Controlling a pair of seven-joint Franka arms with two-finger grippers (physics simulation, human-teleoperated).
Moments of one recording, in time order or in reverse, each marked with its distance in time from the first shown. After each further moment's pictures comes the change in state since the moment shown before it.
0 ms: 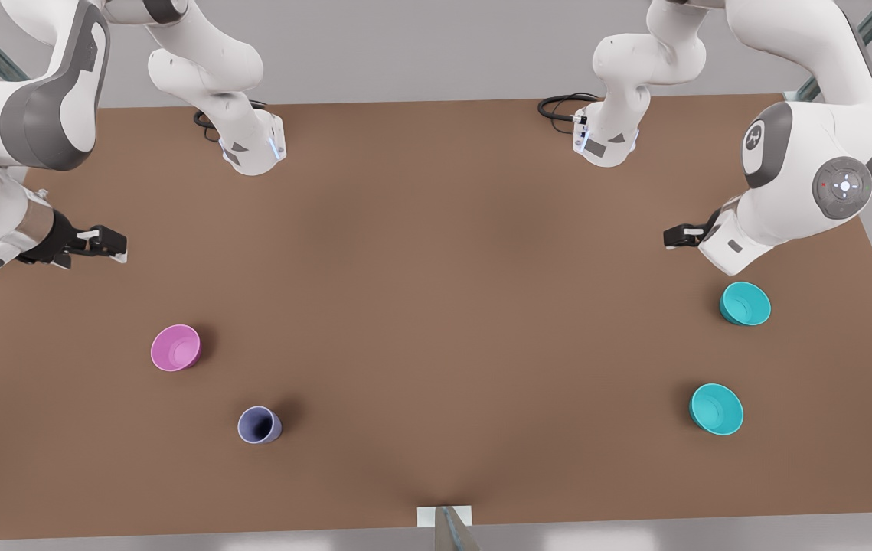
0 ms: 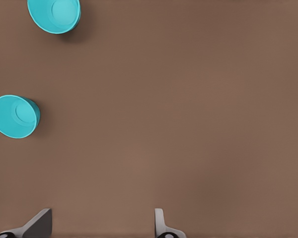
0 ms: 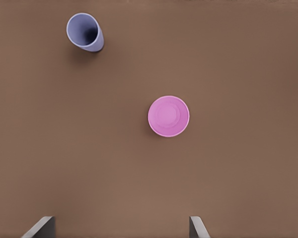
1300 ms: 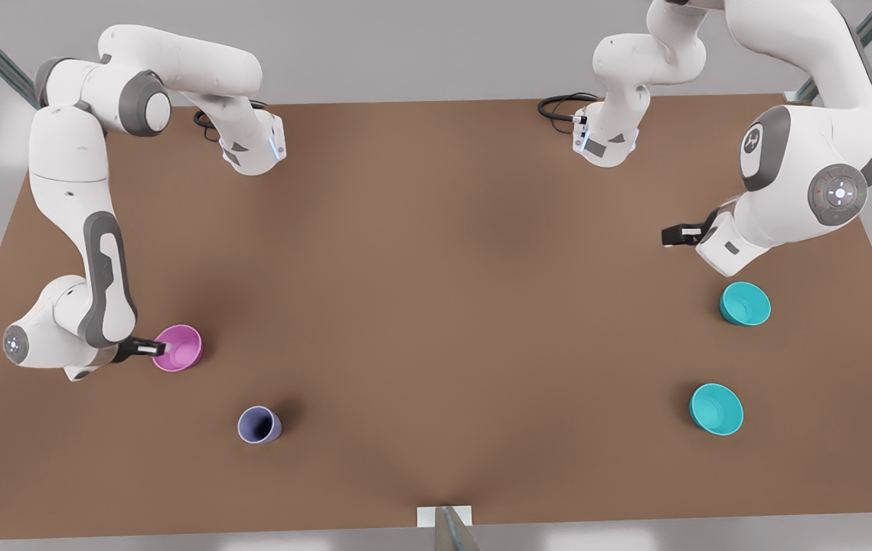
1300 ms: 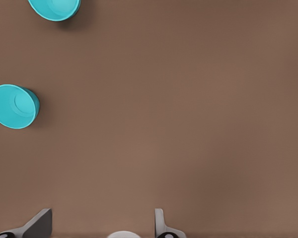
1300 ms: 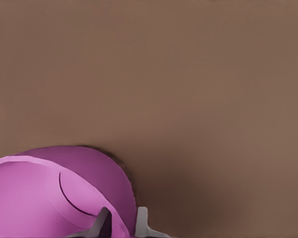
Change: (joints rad) left arm -0.001 0.006 0.000 -0.003 0.000 -0.030 -0.015; right arm -0.260 0.555 0.001 -0.276 0.293 0.620 -0.091
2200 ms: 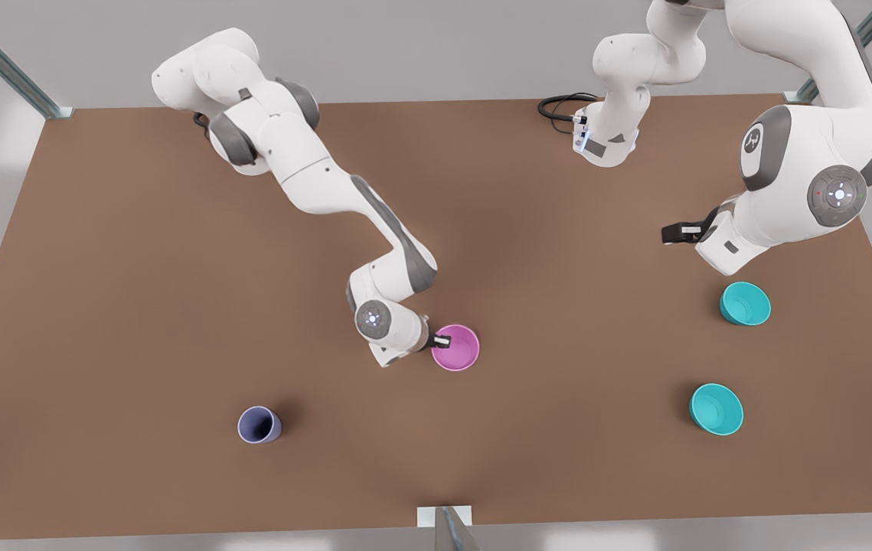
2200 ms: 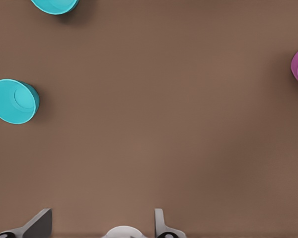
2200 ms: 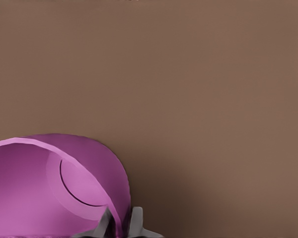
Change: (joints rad) left arm 0.001 0.000 0.000 0.001 0.000 -0.021 -0.002; right arm 0.895 0.335 0.004 0.545 0.264 0.164 0.907
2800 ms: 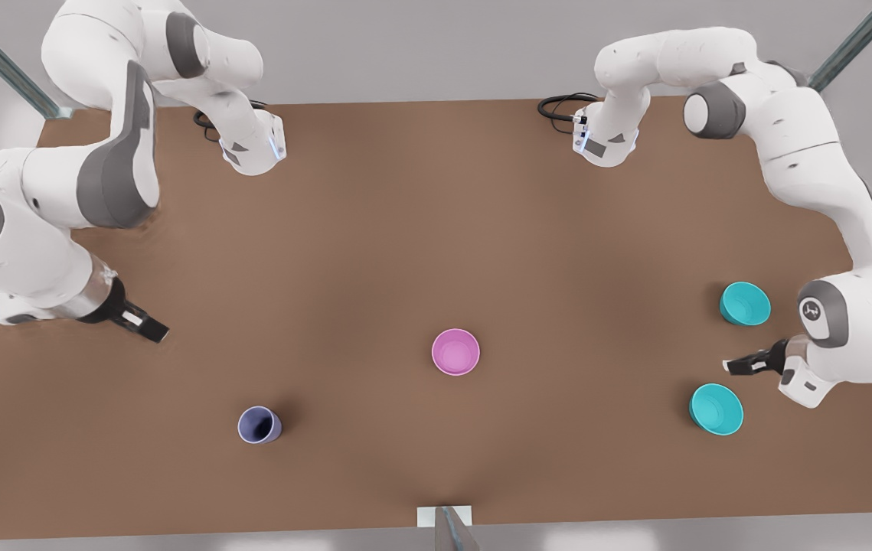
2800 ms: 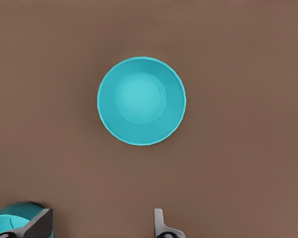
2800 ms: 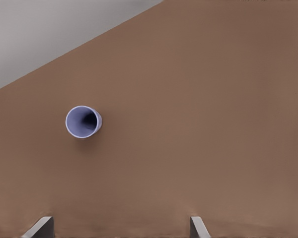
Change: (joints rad) left arm 0.314 0.725 0.010 0.469 -0.070 0.382 0.105; right arm -0.523 -0.683 -0.020 0.006 -0.537 -0.777 -0.130
